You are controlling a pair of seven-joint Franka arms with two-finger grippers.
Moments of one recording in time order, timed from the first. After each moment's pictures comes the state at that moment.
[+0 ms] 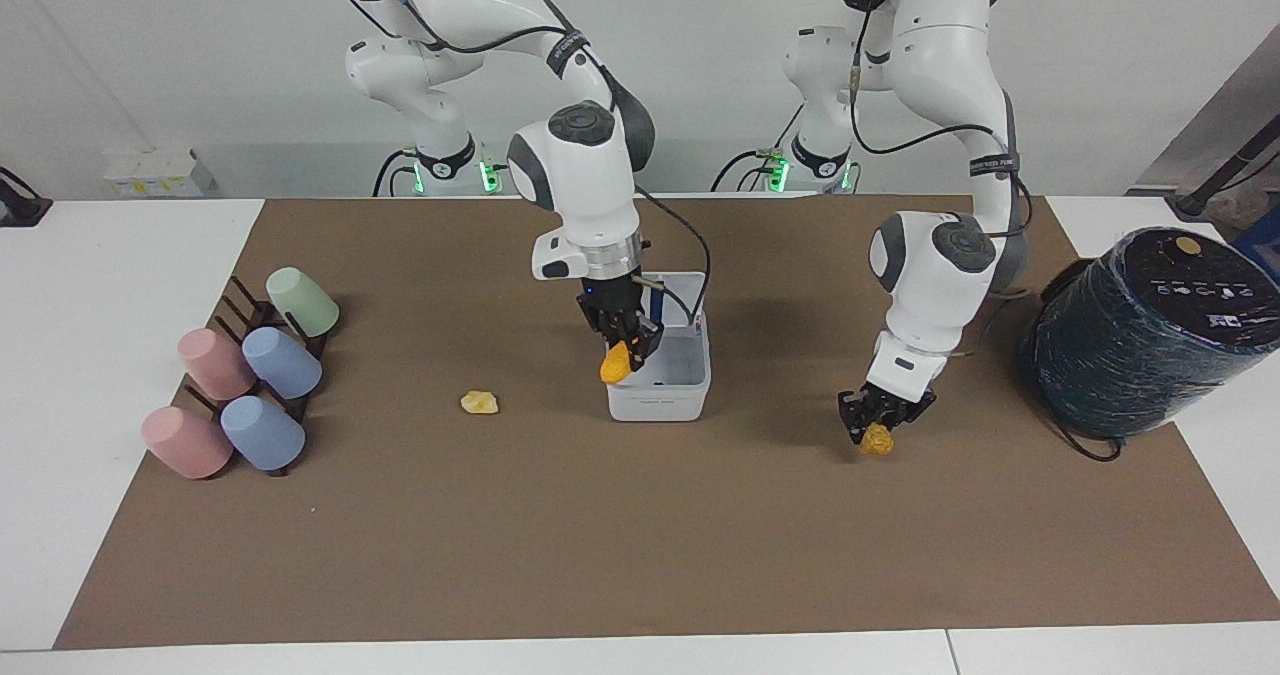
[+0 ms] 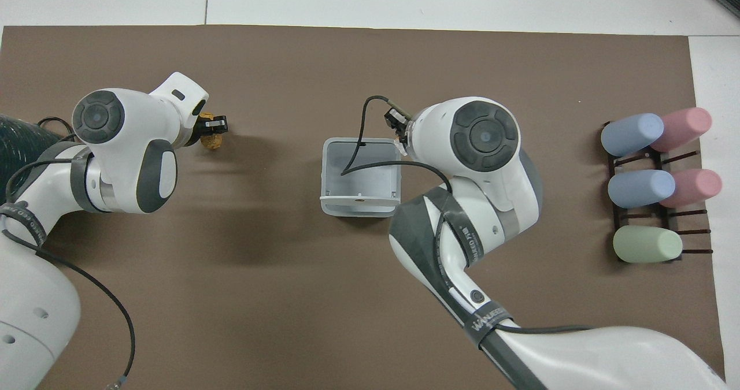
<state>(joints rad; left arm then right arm) -0.20 0.39 -0.01 -1.79 -0.04 2.40 -0.25 0.48 0.33 0.09 -1.71 -0.06 2.31 1.41</state>
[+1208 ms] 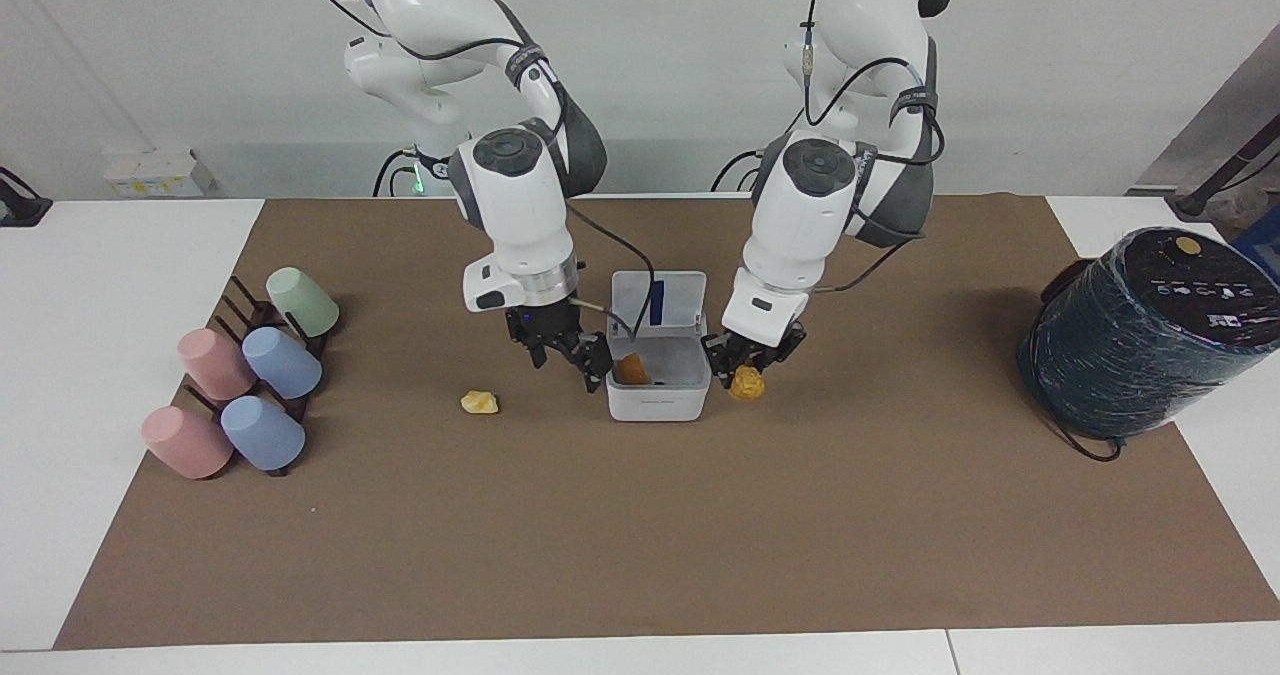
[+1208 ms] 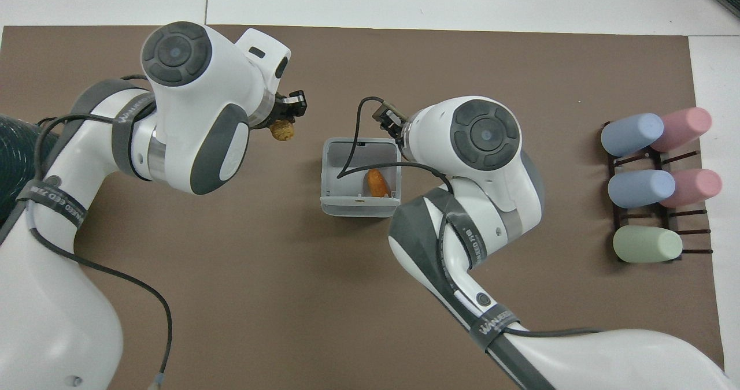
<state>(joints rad) -0.49 0.38 -0.03 -1.54 -0.04 2.06 -0.69 0.28 0.31 0.11 -1.77 -0.04 2.28 0.92</state>
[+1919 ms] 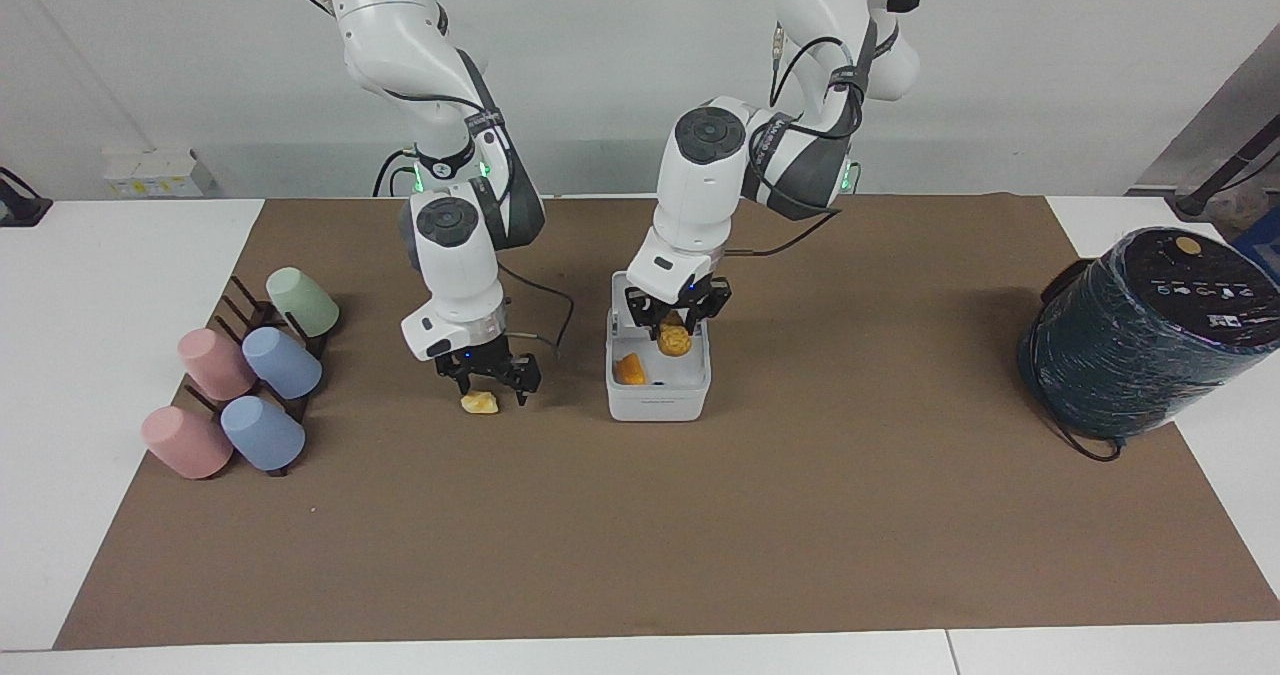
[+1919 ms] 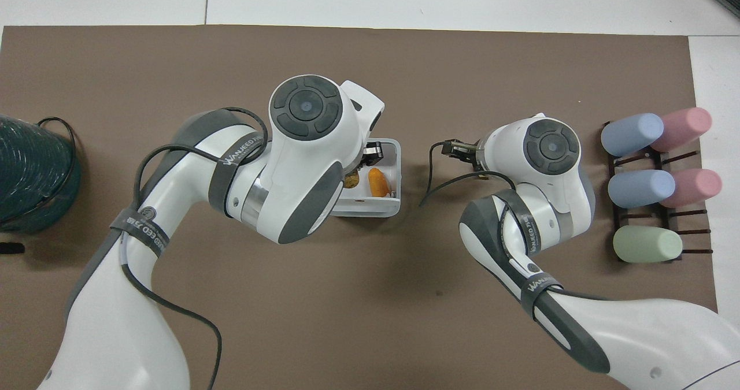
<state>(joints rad) -0.63 0.37 -0.03 -1.54 -0.04 1.94 -0.72 0.16 0.30 0.10 -2.05 -0.15 2.46 0.61</state>
